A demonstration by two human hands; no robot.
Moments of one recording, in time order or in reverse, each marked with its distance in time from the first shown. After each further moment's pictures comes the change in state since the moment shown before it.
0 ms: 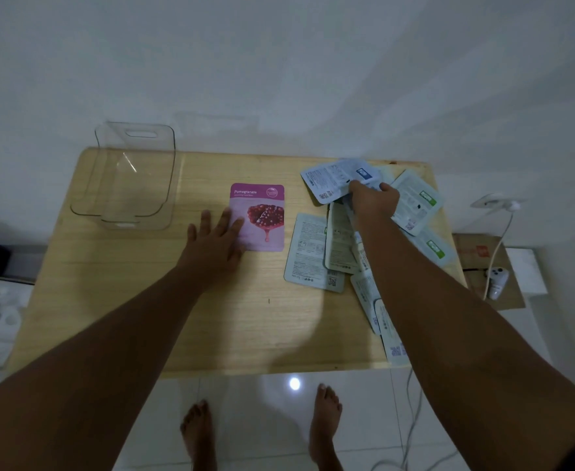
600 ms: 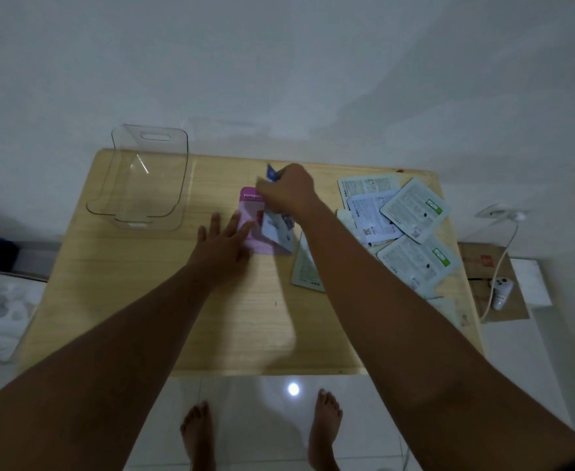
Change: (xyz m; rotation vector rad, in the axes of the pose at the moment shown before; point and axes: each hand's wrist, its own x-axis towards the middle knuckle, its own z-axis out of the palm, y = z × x) left_hand -0.001 0.000 -0.006 -0.074 -0.046 -0.003; right_hand -0.100 -0.011 0.091 -0.890 -0.633 -0.476
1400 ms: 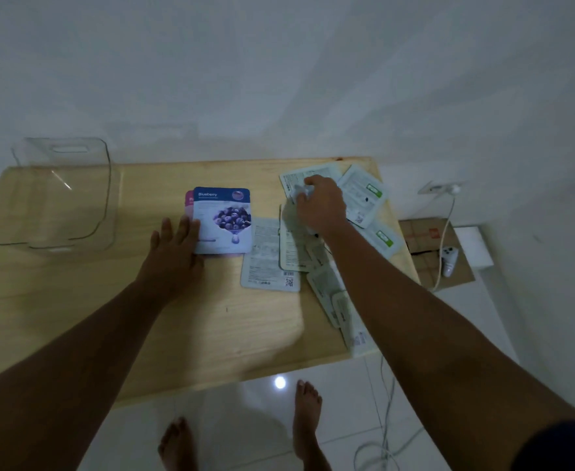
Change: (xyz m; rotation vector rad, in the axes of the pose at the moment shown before) left_hand 0.014 0.021 0.003 -0.004 0.049 0.000; right_hand -0.011 0.133 -0.085 -0.177 0.312 0.105
